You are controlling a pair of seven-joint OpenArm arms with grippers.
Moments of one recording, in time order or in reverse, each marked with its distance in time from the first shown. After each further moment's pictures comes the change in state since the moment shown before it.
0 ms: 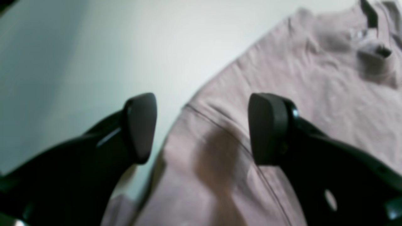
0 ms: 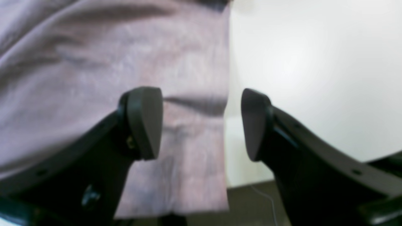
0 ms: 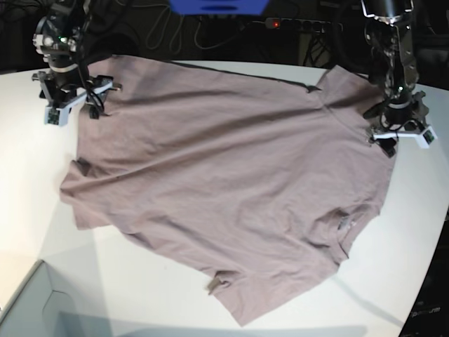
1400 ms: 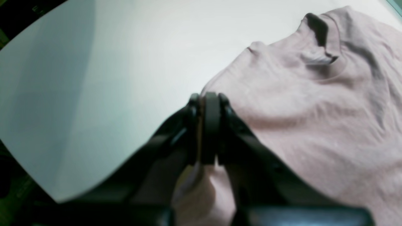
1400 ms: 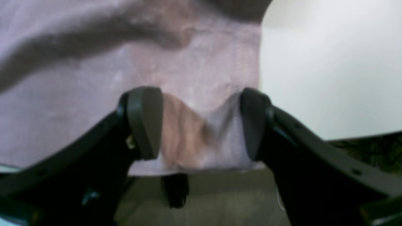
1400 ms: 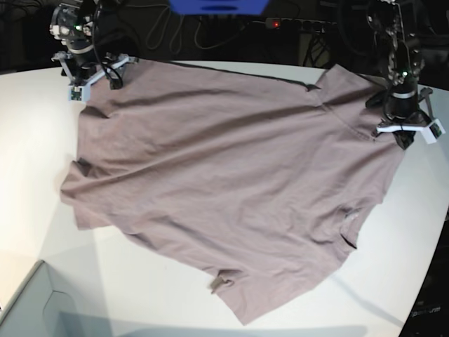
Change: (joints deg) left arm 8.5 0.3 -0.6 14.5 -0.7 0.2 0.5; right arm -2.6 2.7 -4.4 -13.3 -0.3 -0.2 4.5
